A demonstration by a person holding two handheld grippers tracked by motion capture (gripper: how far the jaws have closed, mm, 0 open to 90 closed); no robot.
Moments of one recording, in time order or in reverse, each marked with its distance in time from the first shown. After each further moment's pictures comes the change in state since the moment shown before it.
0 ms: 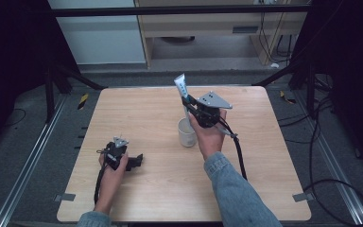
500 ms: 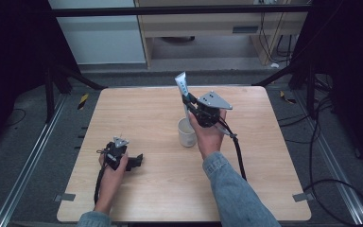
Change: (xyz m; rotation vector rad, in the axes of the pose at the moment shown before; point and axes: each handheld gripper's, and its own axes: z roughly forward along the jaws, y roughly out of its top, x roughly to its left) left arm 0.000 0.000 0.000 0.000 0.000 0.000; right arm 0.000 0.000 0.001 -0.039 -0.019 0.007
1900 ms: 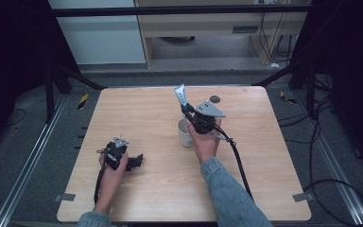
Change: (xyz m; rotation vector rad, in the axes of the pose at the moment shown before) left arm 0.000 0.000 0.000 -0.002 -0.003 0.002; right arm -0.004 -0.053 0.021 0.058 -0.009 0.018
